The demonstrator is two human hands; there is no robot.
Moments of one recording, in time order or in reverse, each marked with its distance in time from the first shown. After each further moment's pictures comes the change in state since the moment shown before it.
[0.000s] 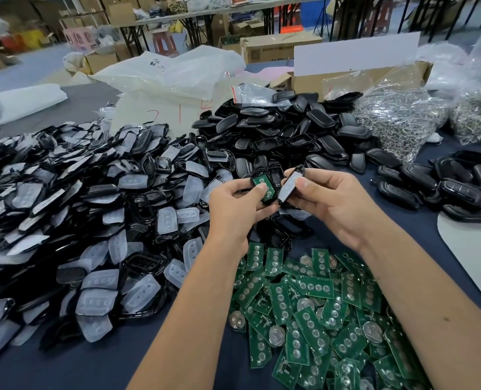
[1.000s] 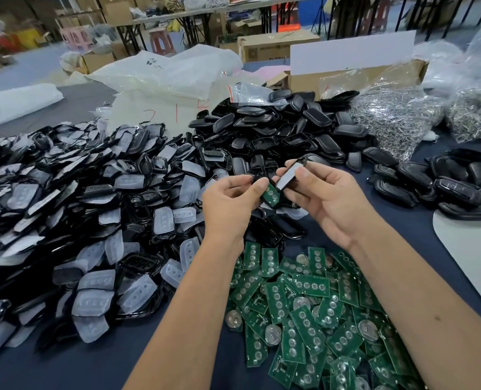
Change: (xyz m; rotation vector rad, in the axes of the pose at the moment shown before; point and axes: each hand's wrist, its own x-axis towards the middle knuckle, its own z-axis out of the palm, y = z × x) left_hand 0.003 -0.005 -0.001 0.031 0.034 0.097; right_hand -0.002 -0.003 0.012 0.115 0.063 -0.046
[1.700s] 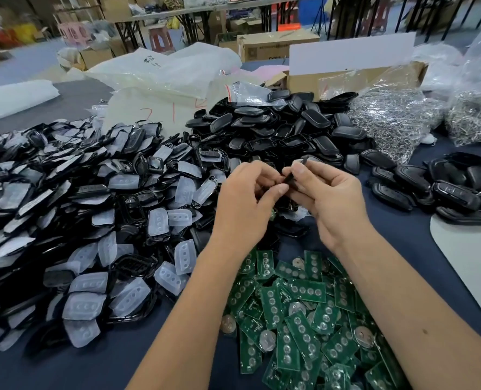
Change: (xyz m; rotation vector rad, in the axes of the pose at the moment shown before) left_hand -0.004 0.009 0.008 0.702 -0.203 0.624; right_hand 0.002 0.005 0.007 -0.056 0.254 -0.097
